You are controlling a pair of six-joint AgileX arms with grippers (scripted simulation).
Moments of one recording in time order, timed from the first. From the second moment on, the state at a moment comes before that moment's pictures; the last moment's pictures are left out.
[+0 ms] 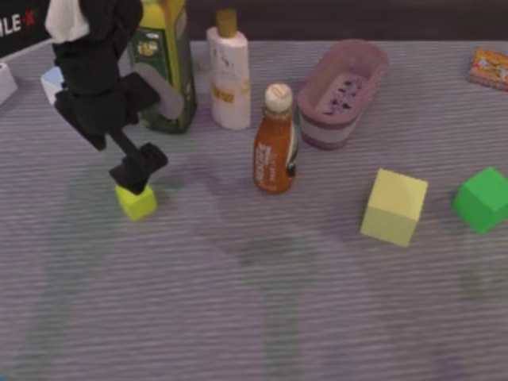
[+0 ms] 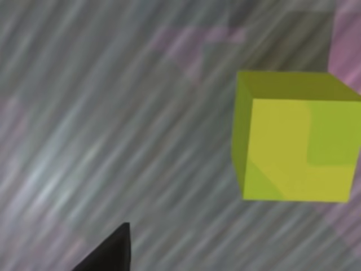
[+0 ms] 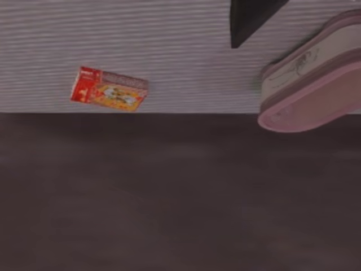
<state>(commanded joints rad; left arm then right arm) -0.26 2.22 1.78 -1.13 0.00 0.67 0.00 0.00 0.00 0.00 0.00 0.00</state>
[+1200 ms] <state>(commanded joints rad) -0.26 2.34 1.61 -0.84 0.00 0.68 0.00 0.00 0.00 0.00 0.00 0.00</state>
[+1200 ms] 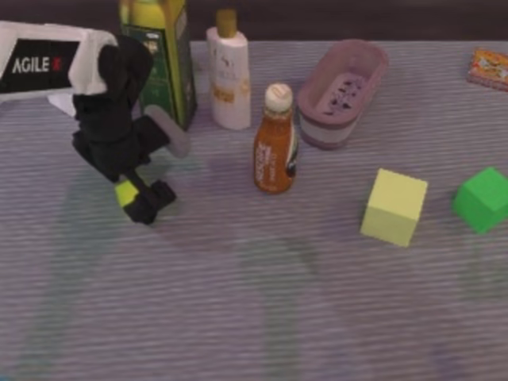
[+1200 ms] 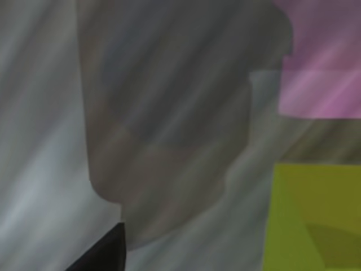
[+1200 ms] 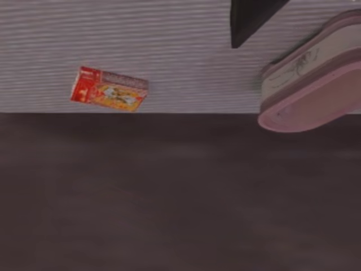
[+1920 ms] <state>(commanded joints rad) -0.26 2.34 1.61 -0.84 0.00 0.68 0.00 0.00 0.00 0.00 0.00 0.00</state>
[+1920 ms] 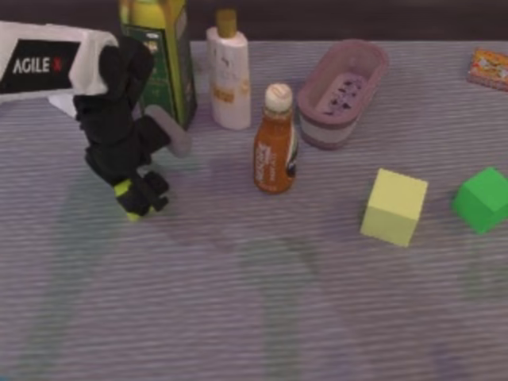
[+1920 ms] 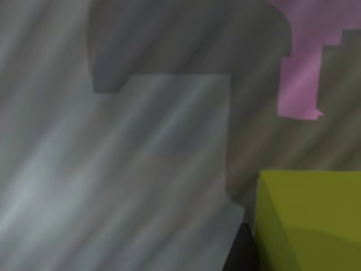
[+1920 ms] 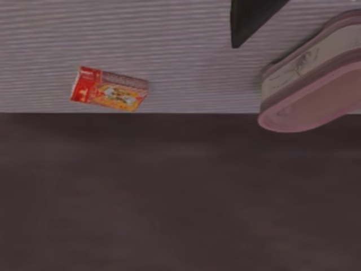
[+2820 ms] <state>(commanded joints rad) -0.25 2.25 1.71 -1.03 0.02 0.66 0.00 0.00 0.00 0.00 0.00 0.00</state>
